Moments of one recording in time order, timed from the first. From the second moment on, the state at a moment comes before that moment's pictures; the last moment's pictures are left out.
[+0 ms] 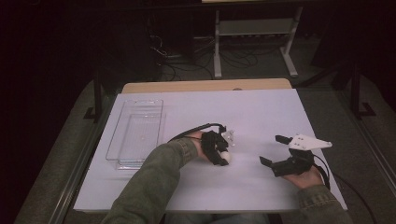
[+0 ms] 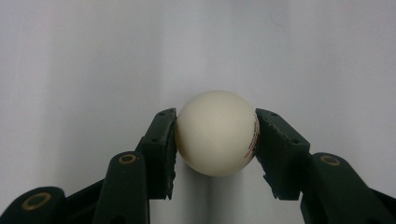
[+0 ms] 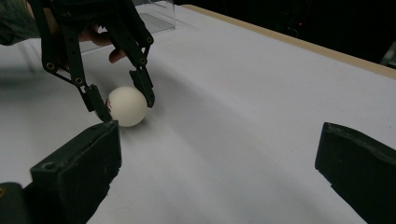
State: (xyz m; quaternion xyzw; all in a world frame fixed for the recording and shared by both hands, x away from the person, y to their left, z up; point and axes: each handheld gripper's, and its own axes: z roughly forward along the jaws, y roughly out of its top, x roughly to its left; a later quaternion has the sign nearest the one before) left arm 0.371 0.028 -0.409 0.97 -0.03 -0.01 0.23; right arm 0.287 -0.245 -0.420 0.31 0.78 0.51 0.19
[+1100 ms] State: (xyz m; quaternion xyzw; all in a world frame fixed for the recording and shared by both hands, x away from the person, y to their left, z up) left arm 0.362 0.041 -0.355 0.97 -0.04 0.01 0.22; right arm 0.286 -0.244 -0.419 0.31 0.78 0.51 0.19
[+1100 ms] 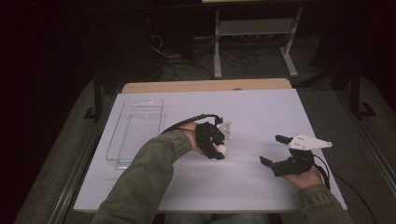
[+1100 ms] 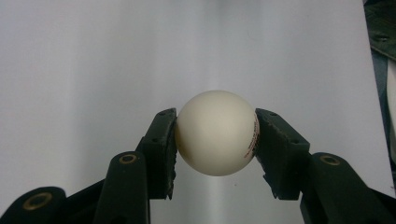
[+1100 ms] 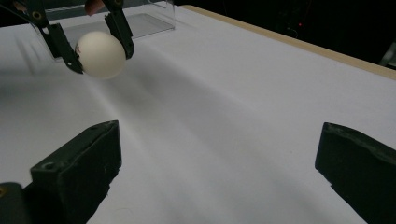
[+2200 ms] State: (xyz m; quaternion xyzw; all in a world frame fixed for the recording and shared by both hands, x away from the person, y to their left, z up) left arm 0.350 0.074 -0.287 0.97 -0.02 0.05 0.23; right arm 0.286 -0.245 -0.419 0.31 0.78 0.51 0.18
